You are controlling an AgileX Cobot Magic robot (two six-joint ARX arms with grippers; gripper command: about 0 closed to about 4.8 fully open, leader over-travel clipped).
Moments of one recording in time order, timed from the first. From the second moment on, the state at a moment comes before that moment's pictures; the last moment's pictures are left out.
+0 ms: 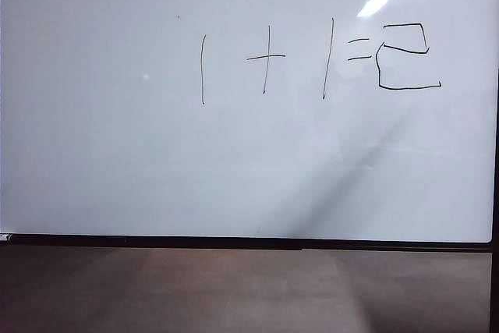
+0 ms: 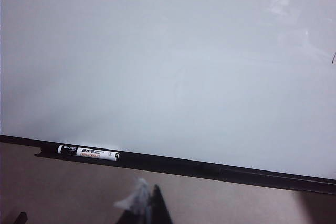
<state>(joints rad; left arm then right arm) 0.07 0.00 0.01 0.03 0.03 -0.08 -0.18 0.00 0.01 0.14 -0.20 0.15</state>
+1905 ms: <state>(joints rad) 0.02 0.00 0.01 0.03 0.04 -0.01 -0.18 0.00 0.01 0.14 -0.20 0.15</state>
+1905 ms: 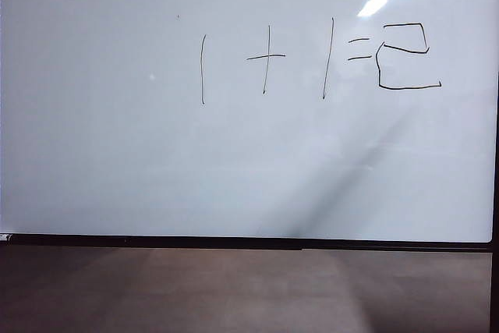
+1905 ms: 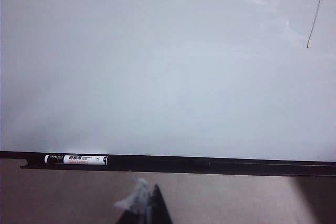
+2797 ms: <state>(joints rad) 0.02 0.00 0.01 0.03 0.04 -0.01 -0.04 0.00 0.01 0.12 -0.09 0.06</state>
